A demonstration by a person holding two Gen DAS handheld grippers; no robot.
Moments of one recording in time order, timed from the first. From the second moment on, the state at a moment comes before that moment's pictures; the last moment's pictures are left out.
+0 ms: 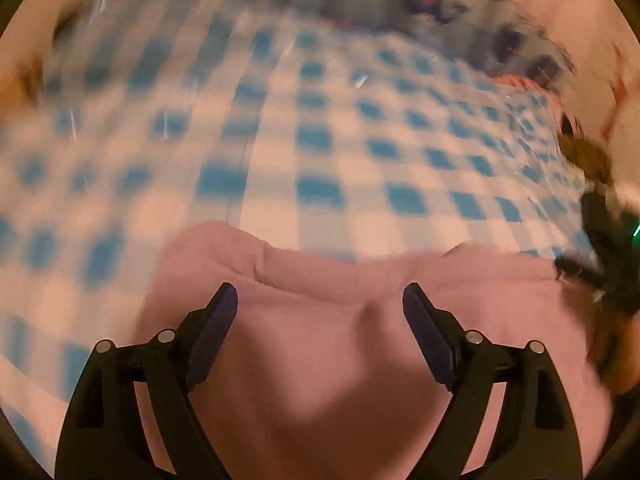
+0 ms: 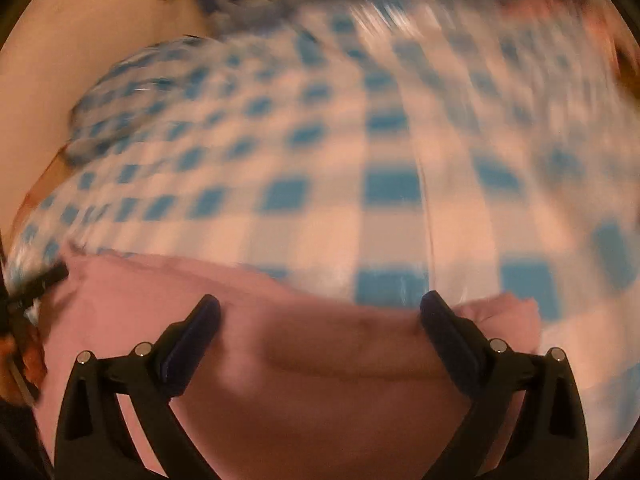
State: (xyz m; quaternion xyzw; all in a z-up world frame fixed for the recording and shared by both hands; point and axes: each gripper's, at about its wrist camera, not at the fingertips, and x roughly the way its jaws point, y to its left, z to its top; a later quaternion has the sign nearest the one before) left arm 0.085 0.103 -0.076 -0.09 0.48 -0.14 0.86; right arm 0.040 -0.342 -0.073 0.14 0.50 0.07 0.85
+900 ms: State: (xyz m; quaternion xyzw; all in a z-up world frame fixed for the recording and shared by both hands) left arm -0.022 0.091 -0.055 0.04 0.39 -0.08 0.91; right arm -0.036 -0.355 -0.012 0.12 0.42 0.05 0.90
